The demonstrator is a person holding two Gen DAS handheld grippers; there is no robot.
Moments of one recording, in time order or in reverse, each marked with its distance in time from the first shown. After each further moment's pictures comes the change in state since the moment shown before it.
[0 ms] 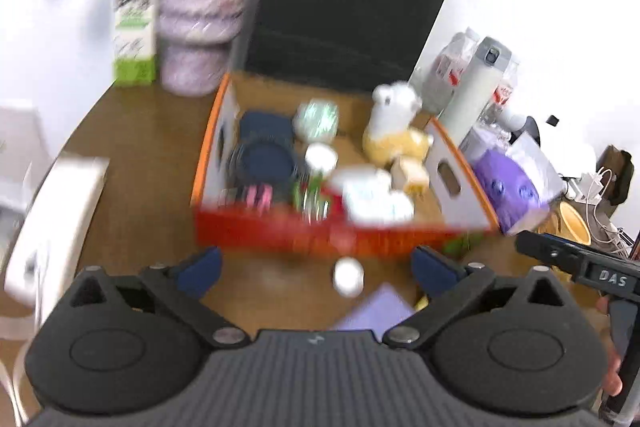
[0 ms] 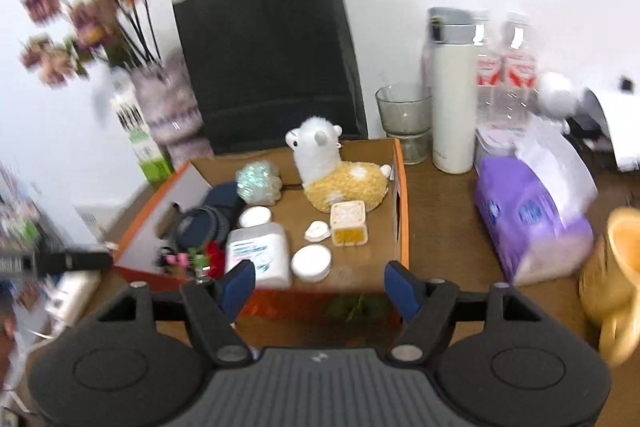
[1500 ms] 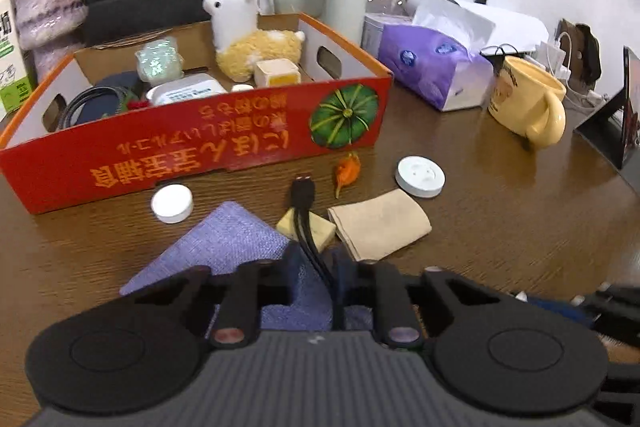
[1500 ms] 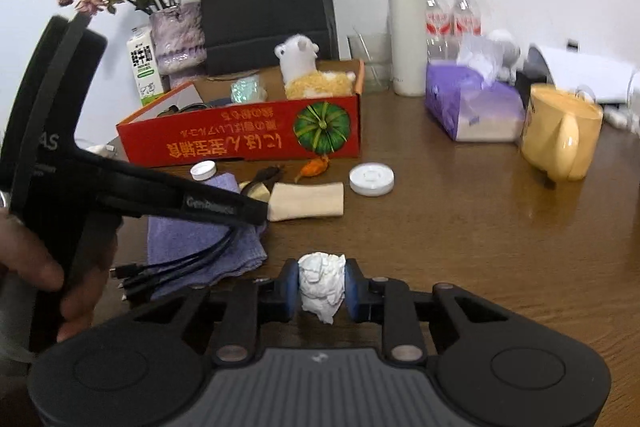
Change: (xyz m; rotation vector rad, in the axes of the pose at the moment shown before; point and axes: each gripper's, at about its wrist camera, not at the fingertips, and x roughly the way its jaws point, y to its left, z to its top) left arm 0.086 -0.123 -0.092 0.335 0.027 -0.068; right arm -0.042 -0.018 -0.156 -0.059 0.005 -0.071
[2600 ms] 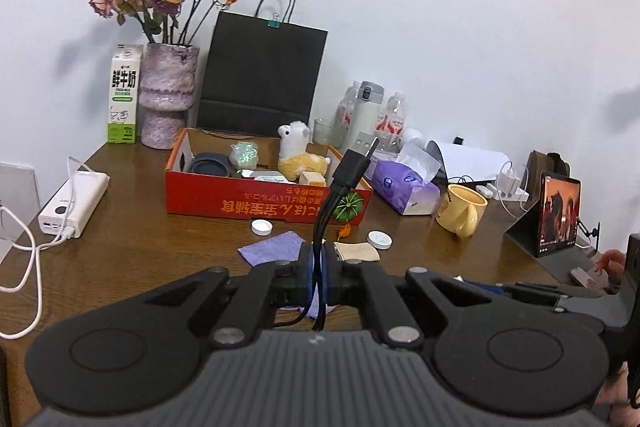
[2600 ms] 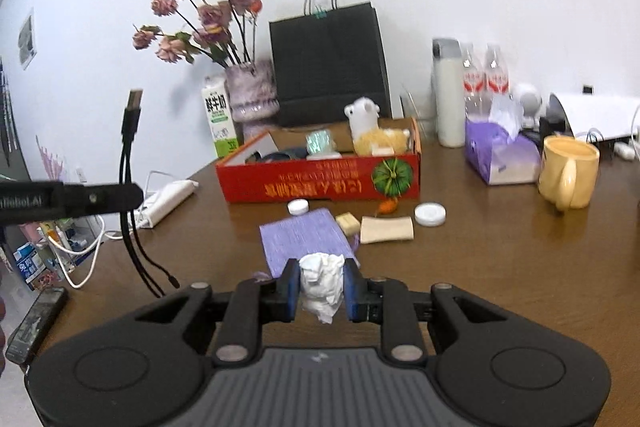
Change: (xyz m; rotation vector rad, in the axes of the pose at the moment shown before) left arm -0.235 0.026 -0.095 -0.166 -0.369 -0.002; right arm -0.112 0.059 -0.015 -0.071 -0.170 0.103
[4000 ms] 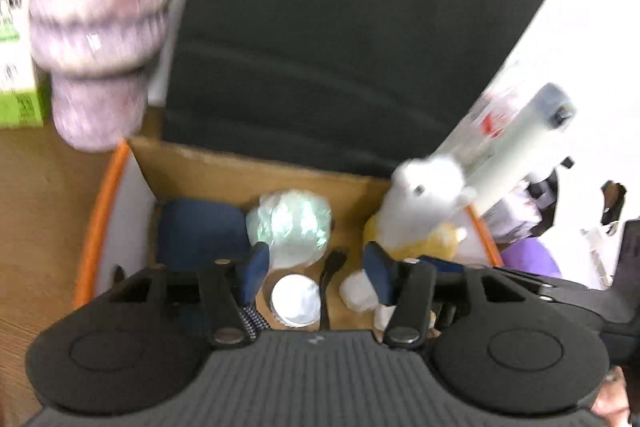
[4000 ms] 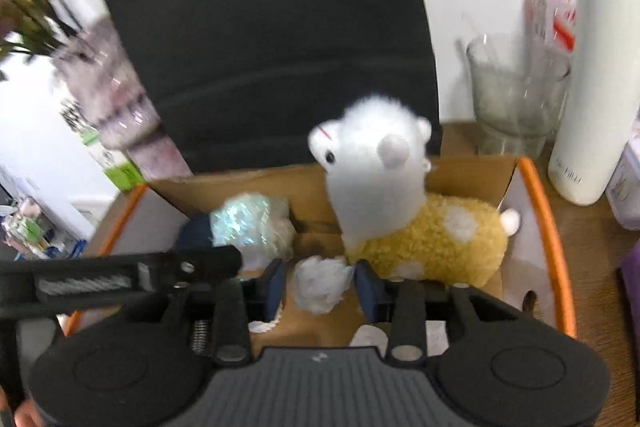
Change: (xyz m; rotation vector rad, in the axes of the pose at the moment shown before) left arm 0.390 0.141 0.167 -0.192 0.371 -0.030; right arm 0.403 -0.066 0.200 0.132 0.345 0.038
